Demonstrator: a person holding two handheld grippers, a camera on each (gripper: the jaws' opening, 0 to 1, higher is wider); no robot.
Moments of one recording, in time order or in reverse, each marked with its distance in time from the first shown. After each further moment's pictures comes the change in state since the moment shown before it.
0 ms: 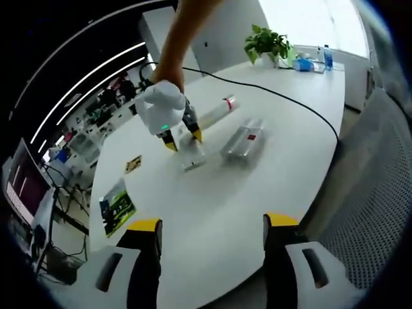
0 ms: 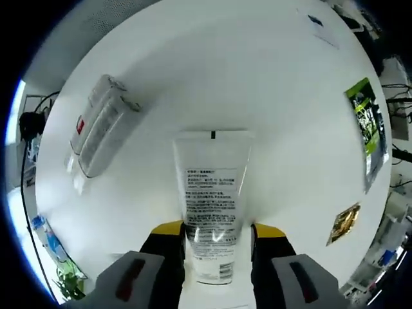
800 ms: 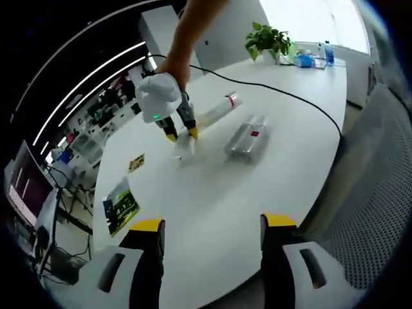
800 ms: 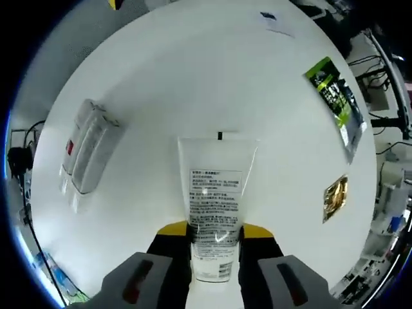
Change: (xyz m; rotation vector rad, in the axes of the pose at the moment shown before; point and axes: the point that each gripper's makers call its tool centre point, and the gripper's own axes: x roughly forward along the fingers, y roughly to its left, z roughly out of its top) left arm 0.001 0.005 -0.004 0.014 0.015 0.019; right arm -0.015 -0.017 -0.007 0.168 -0.091 -0.127
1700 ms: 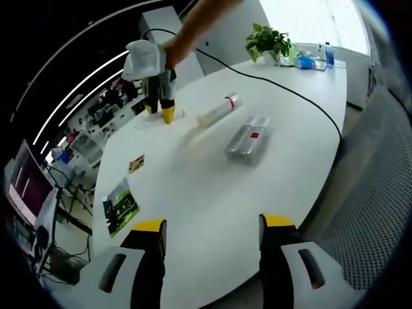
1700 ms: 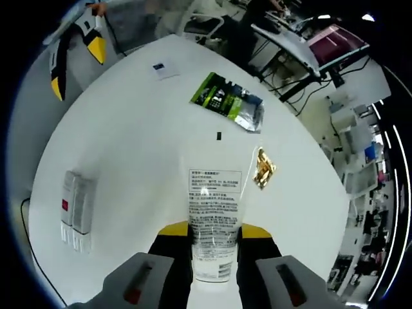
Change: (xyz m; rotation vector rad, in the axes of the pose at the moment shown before) left arm 0.000 0.000 0.002 -0.005 -0.010 -0.001; right arm -0.078 -0.050 -0.016 0.430 -0.211 -0.294
